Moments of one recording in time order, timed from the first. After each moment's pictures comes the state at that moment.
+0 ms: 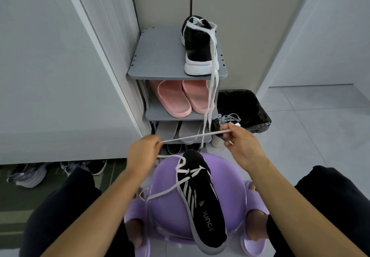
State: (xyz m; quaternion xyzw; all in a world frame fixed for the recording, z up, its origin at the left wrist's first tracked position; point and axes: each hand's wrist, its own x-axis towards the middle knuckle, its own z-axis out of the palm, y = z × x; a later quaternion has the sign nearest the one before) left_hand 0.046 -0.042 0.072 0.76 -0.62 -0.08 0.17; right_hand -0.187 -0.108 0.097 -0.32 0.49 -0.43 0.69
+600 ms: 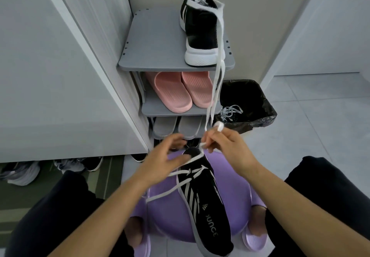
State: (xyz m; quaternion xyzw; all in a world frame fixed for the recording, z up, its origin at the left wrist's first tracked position) left_hand 0.018 -0.035 0.084 0.63 -0.55 -0.46 0.29; right_hand -0.158 -0.091 0.102 -0.51 0.45 -0.34 0.65
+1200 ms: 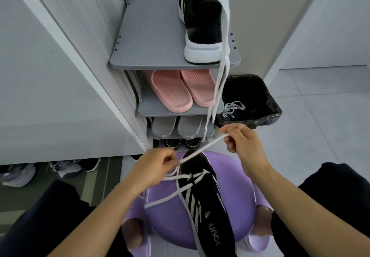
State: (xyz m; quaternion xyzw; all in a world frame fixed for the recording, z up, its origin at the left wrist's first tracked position) left_hand 0.034 -0.050 0.069 0.67 -0.62 -0.38 0.14; right_hand -0.172 -0.117 0.079 -0.43 0.58 -0.38 0.58
